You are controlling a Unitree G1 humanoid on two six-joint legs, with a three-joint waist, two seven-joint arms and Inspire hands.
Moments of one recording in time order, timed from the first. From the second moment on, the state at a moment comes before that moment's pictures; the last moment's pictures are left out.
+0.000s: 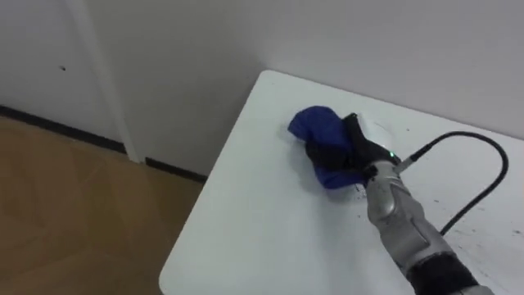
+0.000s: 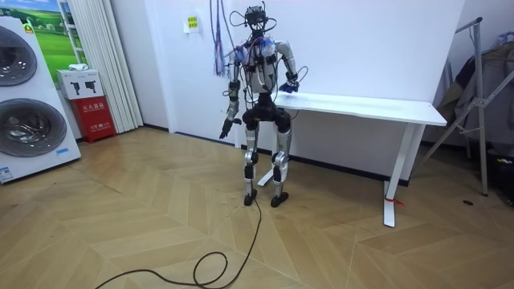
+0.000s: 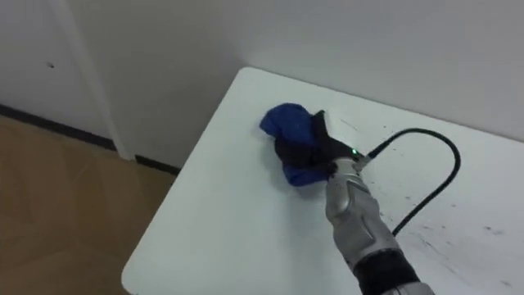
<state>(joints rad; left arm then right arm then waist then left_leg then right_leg) 0.28 0.19 0.08 0.93 0.42 0.23 0.27 -0.28 -0.24 0.27 0.60 -0.60 0.13 -0.21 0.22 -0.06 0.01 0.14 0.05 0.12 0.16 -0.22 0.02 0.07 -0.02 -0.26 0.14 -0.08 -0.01</state>
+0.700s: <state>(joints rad) 0.31 0.19 0.18 0.94 0.46 0.17 0.31 0.16 -0.32 -0.14 0.79 -0.52 -0.01 -0.68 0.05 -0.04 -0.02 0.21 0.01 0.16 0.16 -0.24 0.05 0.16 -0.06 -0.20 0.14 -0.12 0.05</state>
